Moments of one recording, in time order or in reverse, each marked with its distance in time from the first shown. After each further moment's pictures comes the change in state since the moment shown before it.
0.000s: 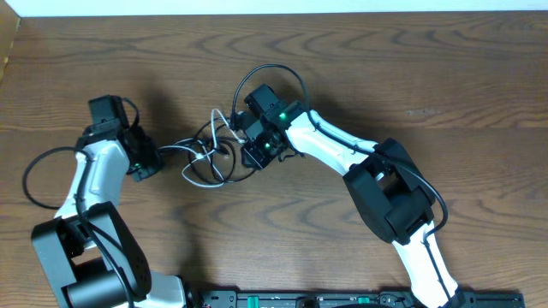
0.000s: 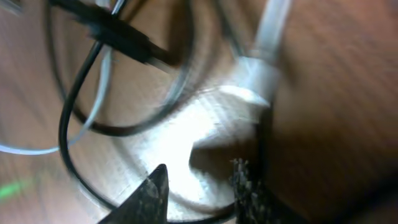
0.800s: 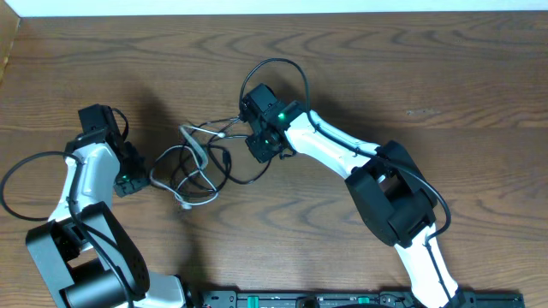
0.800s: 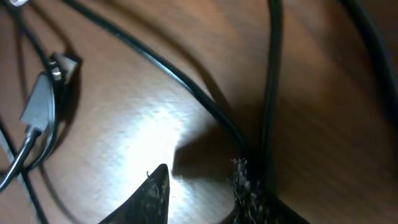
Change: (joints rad) left arm 0.058 0.000 0.000 -0.126 -0.179 0.116; right arm 0.010 -0.020 0.003 -0.019 0.284 0.180
